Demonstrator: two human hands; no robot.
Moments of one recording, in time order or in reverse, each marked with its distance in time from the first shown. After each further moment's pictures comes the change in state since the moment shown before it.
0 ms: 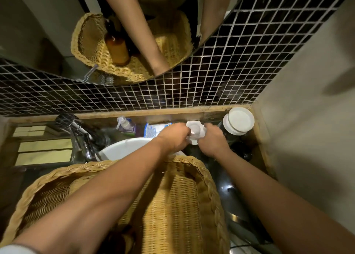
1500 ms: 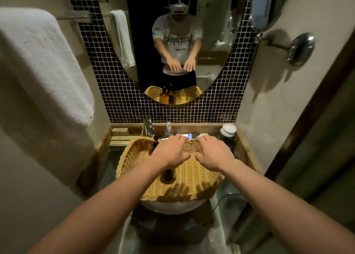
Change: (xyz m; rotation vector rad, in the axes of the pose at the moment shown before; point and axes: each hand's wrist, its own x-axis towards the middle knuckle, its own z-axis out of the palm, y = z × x) left_hand -0.427 0.098 -0.018 0.127 0.518 -0.032; right_hand -0.410 -0.054 -0.038 -0.492 0.331 -0.596
